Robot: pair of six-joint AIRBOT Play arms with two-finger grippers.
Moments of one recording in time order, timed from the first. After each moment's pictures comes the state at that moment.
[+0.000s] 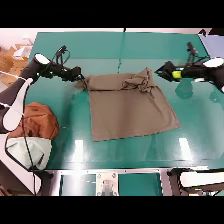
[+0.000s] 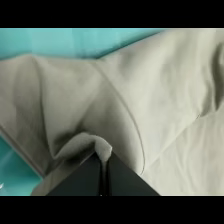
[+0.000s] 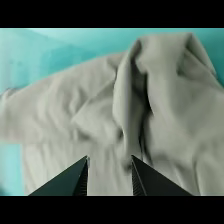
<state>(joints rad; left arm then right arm) -0.04 -1.88 1.65 0.78 -1.00 -1.22 -0.22 -1.53 1.35 -0.72 1.04 1.27</state>
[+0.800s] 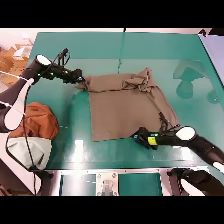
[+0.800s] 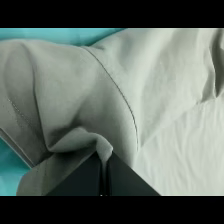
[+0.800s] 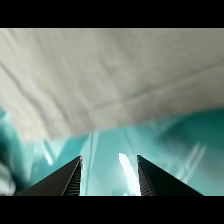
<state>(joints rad) -0.04 -1.89 1.65 0.78 -1.06 -1.22 0.33 -0.90 0.27 -0.60 0.71 1.75</state>
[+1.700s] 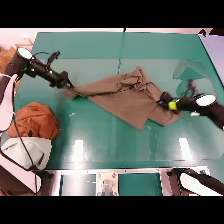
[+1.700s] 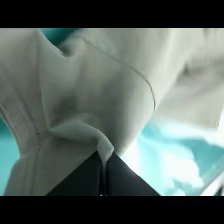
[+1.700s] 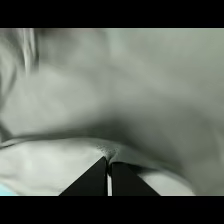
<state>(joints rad) 0.07 -1.83 1.66 0.87 -1.52 -1.24 -0.18 -1.16 0.74 -0.87 0.74 1.55</state>
